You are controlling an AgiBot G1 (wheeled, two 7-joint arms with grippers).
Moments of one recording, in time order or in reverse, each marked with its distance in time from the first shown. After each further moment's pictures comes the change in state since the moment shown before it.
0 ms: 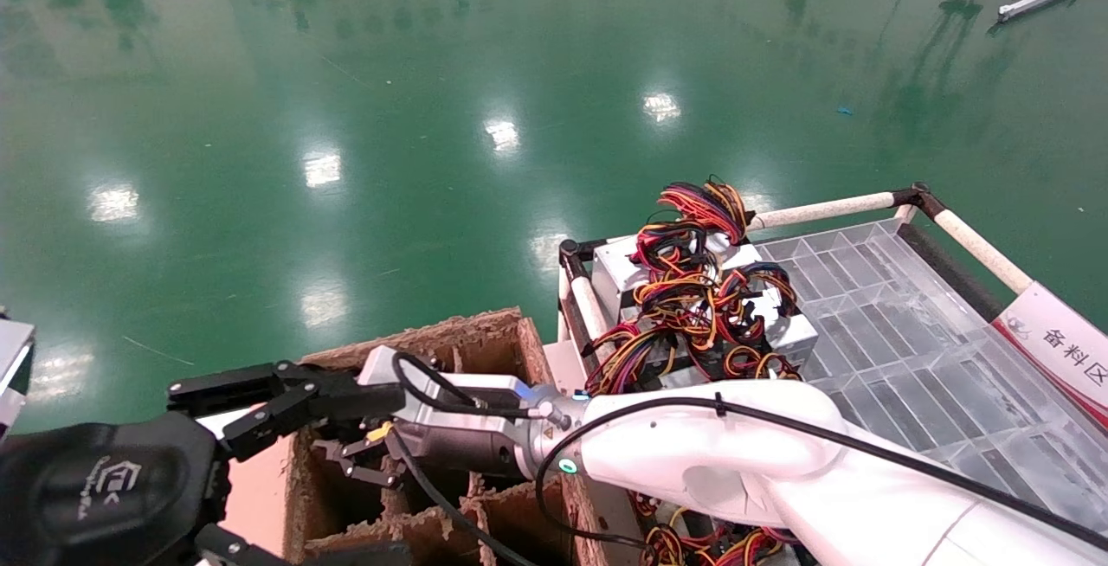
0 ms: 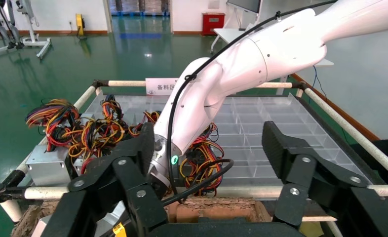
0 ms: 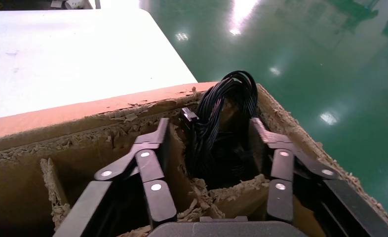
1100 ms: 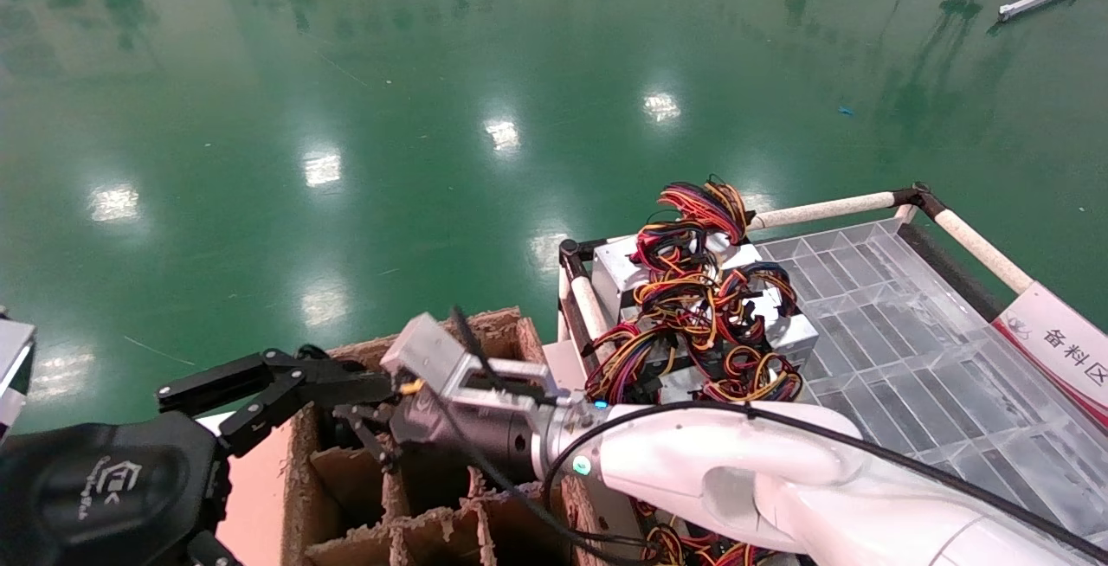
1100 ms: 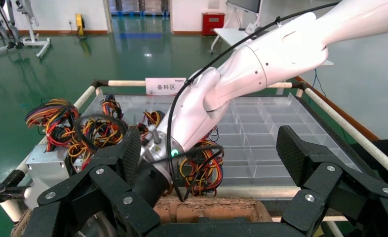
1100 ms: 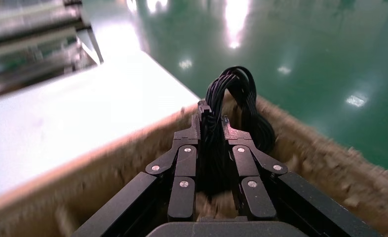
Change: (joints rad) left arm 0.000 0.000 0.000 0.000 0.000 0.000 0.000; right arm -0.015 0.004 -0.052 -0.093 0.341 -0.074 -0.017
